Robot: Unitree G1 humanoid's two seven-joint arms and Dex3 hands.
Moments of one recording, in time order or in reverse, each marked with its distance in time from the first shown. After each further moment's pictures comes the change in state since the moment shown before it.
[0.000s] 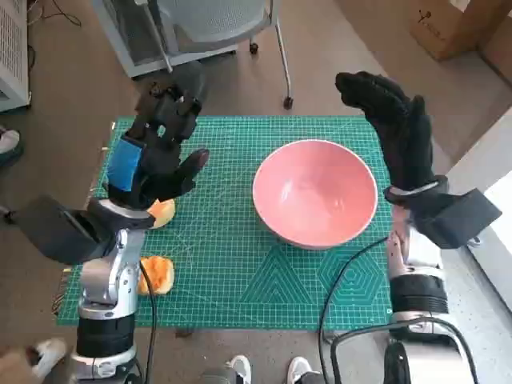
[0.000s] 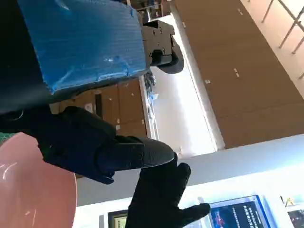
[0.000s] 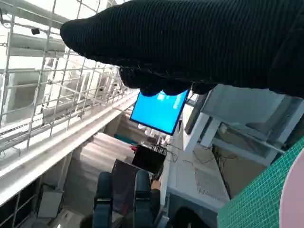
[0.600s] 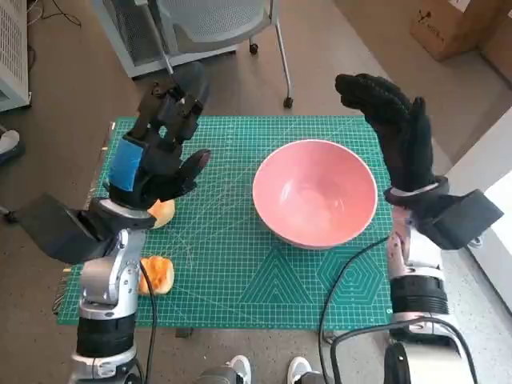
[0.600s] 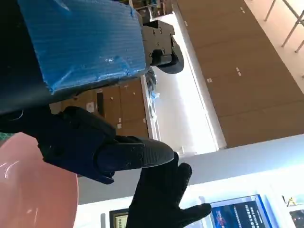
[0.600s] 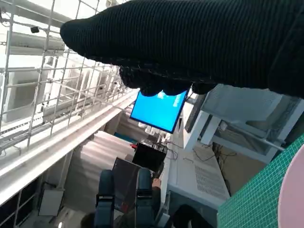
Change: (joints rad) left arm 0.000 0.000 -0.004 0.000 0.002 0.009 -0.001; right arm 0.001 0.000 -0.003 -0.001 0.018 0.004 0.018
